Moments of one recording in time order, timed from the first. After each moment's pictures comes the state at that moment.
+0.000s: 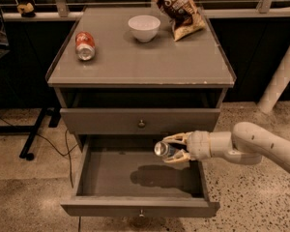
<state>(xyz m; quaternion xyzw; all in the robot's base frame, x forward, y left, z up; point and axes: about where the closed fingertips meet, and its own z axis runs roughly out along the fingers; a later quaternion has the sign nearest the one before) 0.551 -0.105 0.609 -0.64 0.53 0.23 0.51</state>
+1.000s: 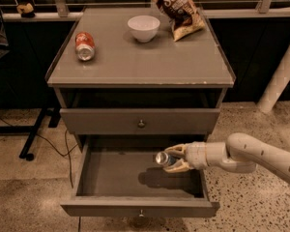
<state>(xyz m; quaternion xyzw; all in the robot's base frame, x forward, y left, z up) 0.555 -0.116 0.533 -0.62 0.59 0.24 0.47</state>
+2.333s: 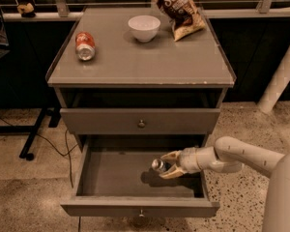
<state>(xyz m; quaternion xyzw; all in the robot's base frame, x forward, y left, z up) 0.565 -0.108 0.459 -0.61 0.62 0.28 0.42</state>
